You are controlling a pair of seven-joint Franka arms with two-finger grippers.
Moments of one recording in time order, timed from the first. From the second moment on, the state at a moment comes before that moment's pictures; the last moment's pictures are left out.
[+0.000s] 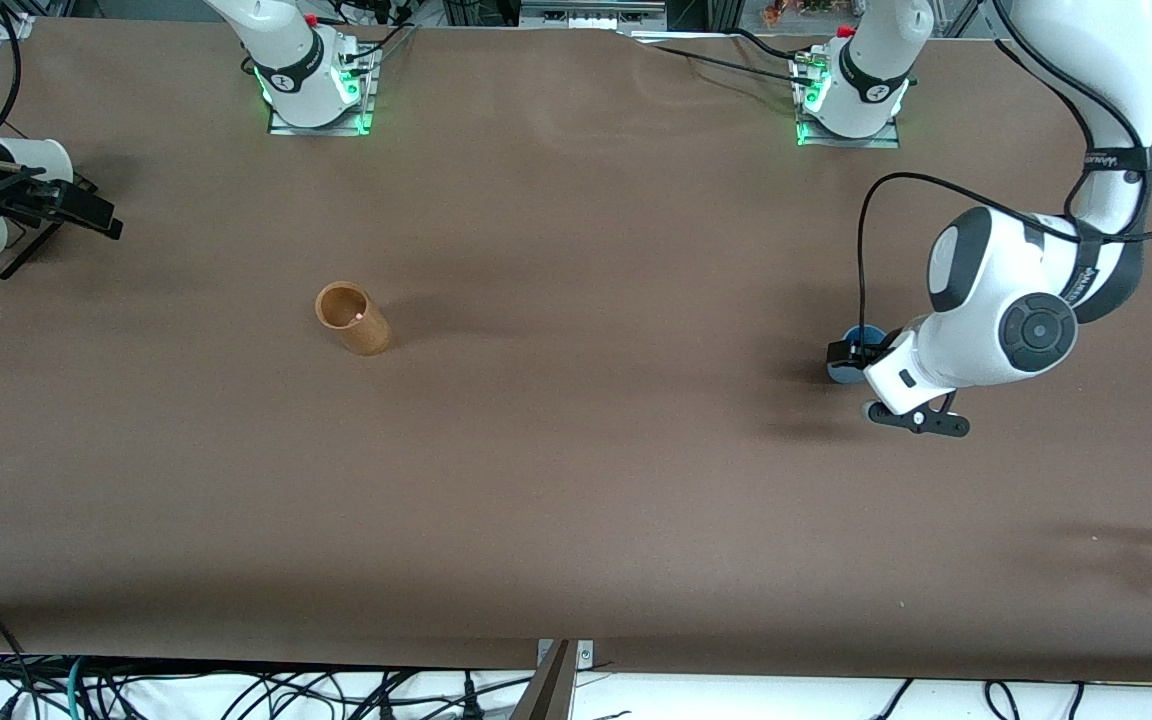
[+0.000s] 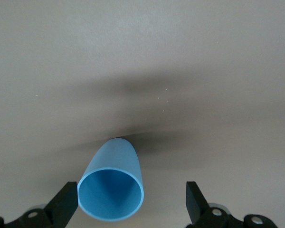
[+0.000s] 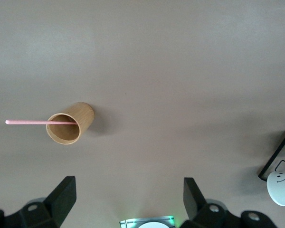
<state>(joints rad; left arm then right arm) -0.07 0.41 -0.09 -1.78 -0.03 1.97 0.00 -0.01 -0.03 -0.04 -1.70 0.00 1.55 0.09</state>
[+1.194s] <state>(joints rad) -0.09 0.31 -0.09 -2.17 -0.03 2.38 -0.05 -0.01 -0.03 -0.04 -1.70 0.00 1.55 0.09</state>
